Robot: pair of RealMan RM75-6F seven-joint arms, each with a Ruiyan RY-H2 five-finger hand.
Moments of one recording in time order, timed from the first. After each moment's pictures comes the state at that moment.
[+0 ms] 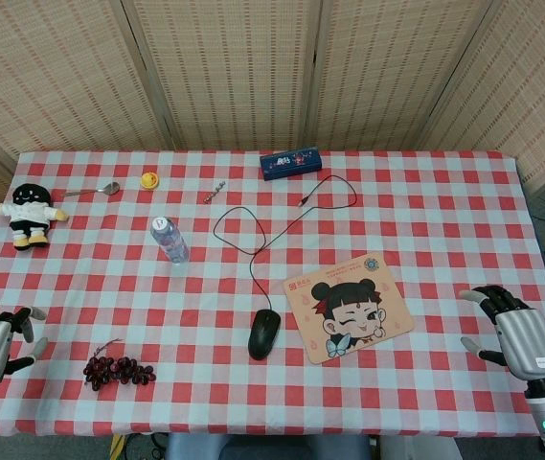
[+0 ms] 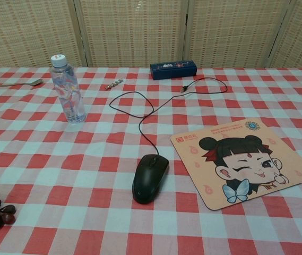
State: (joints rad) left arm -0.12 -1.12 -0.04 -1.59 1.47 1.43 0.00; right arm 0.10 -1.14 0.02 -1.55 -1.61 1.49 0.06
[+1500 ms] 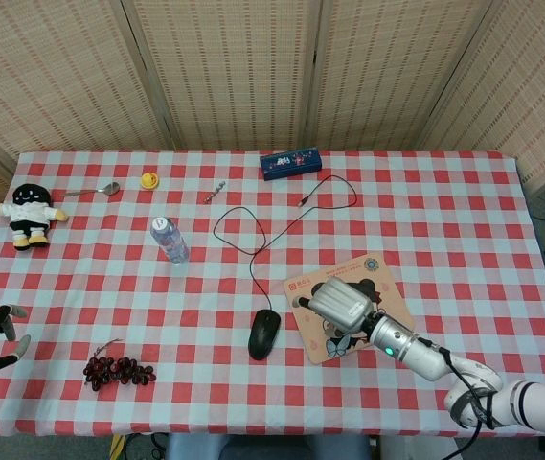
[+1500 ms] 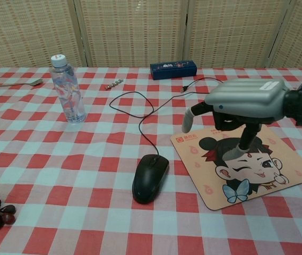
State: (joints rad) left arm -0.10 -1.09 -0.06 -1.59 1.42 1.43 -0.02; right arm 0.75 -1.34 0.10 -1.56 -1.67 0.75 -0.12
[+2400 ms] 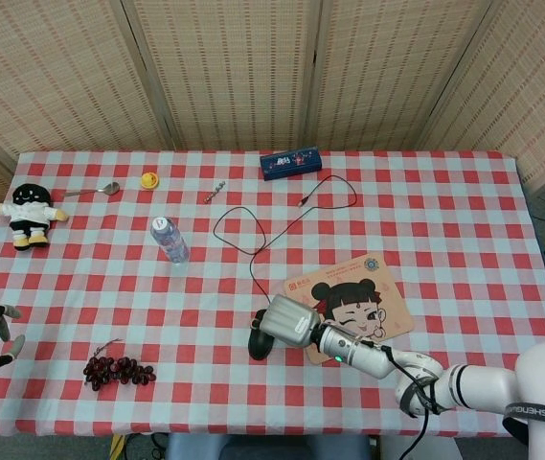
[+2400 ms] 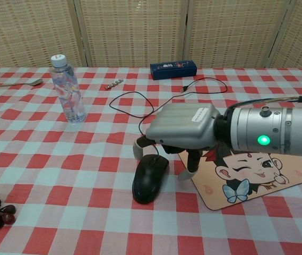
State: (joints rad) left arm -0.10 -1.09 -0.07 -1.59 1.40 1.43 -0.01; right arm 0.92 -1.55 0.07 -1.46 -1.65 0.69 -0.31
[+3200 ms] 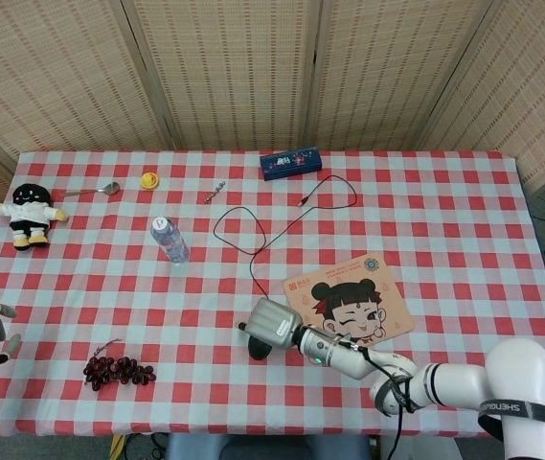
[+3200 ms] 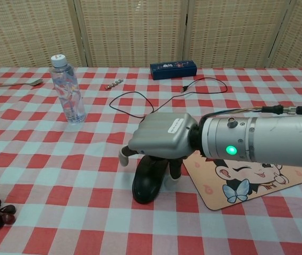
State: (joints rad) left arm -0.10 -1.08 -0.07 -1.58 1.39 1.43 -0.03; right arm 0.98 -1.64 0.09 -1.42 -1.46 0.61 -0.51
